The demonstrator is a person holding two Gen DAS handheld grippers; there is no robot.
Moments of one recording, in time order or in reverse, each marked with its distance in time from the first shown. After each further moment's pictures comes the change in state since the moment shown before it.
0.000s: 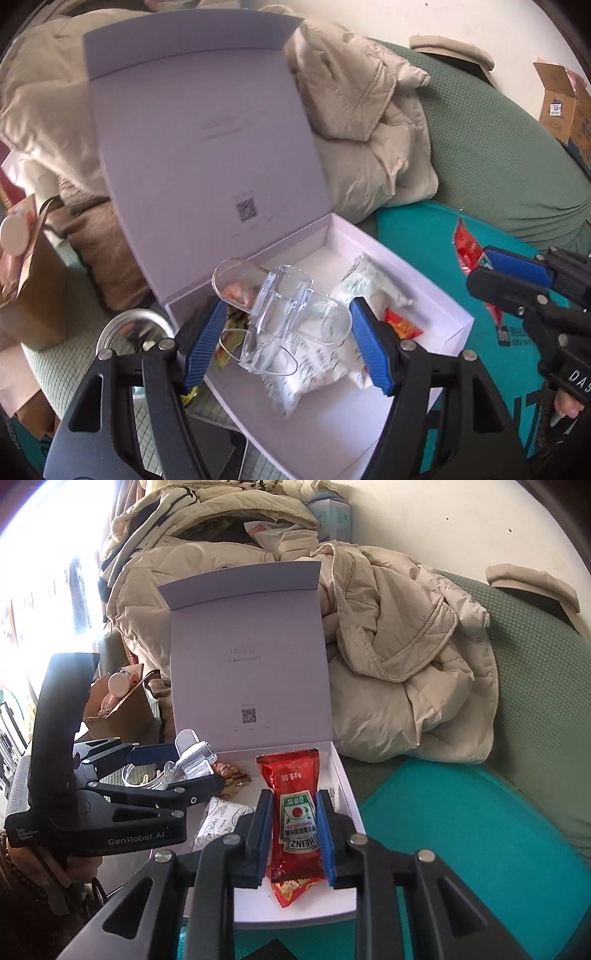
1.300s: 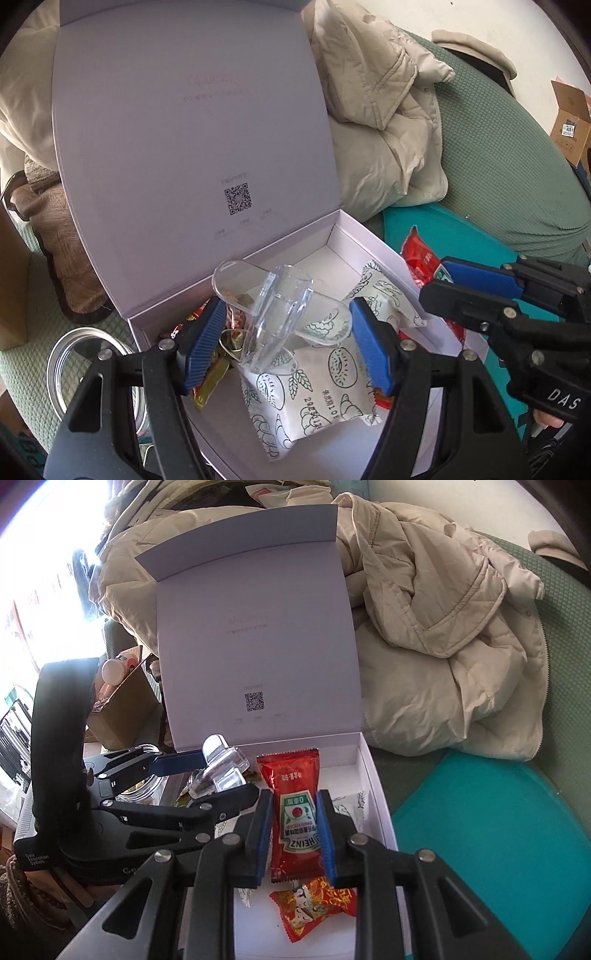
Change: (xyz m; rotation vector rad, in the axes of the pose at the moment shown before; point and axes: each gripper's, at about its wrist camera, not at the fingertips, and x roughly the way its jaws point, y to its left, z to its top) left arm 0.053 0.013 0.005 -0.083 0.049 -0.067; right arm 0.066 -0.012 0.018 0.008 0.135 0.114
